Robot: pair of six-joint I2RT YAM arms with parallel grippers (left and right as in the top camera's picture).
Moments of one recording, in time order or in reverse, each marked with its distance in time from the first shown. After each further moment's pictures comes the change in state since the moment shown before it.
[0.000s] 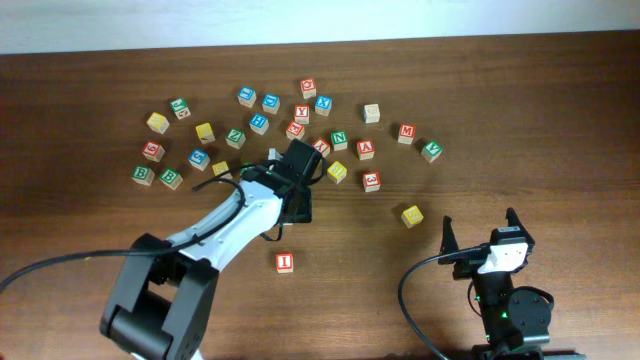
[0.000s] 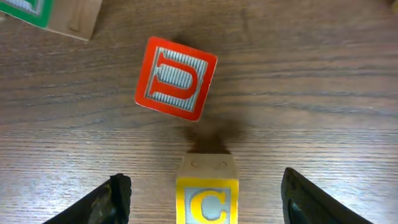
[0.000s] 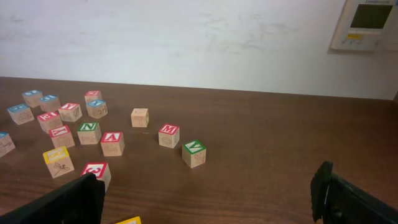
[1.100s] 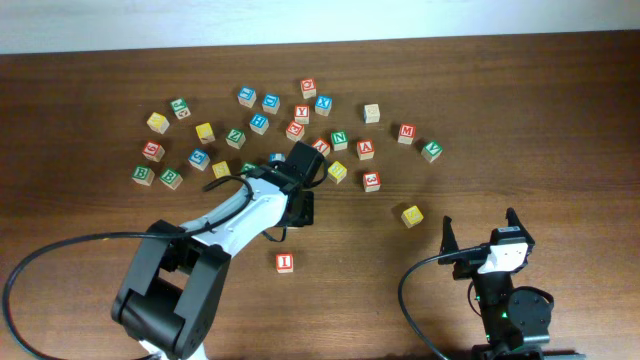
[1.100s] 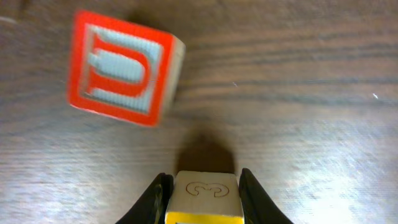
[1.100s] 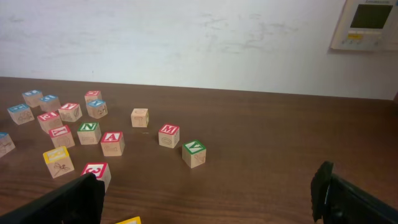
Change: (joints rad) left arm 0.000 0.064 0.009 0.016 0.089 0.016; right arm 0.000 0.000 0.000 0.000 0.000 0.000
